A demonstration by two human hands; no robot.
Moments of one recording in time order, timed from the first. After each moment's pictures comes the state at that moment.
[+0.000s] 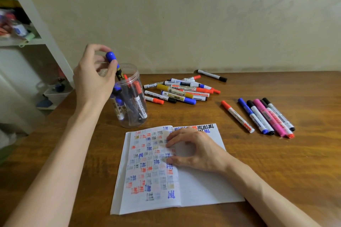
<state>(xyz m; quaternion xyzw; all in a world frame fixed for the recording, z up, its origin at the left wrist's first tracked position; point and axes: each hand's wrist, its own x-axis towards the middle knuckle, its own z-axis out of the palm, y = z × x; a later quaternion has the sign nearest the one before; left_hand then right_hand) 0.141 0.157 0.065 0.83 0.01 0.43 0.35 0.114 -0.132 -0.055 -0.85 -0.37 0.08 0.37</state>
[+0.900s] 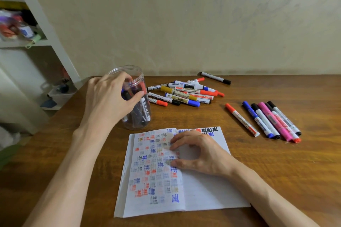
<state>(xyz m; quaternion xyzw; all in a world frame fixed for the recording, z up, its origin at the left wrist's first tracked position) 0.122 0.148 0.050 0.96 0.03 0.27 0.02 0.115 -0.132 -0.056 -0.84 -0.37 0.09 0.38</state>
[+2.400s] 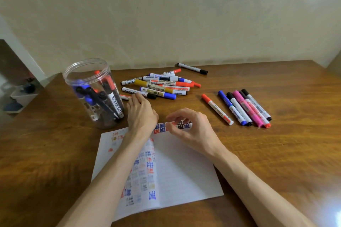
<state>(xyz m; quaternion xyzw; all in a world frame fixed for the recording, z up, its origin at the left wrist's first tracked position) 0.184 0.021 -0.058 0.98 0.15 0.06 0.15 0.136 -0.158 -0.063 -0.86 -0.23 -0.07 0.46</state>
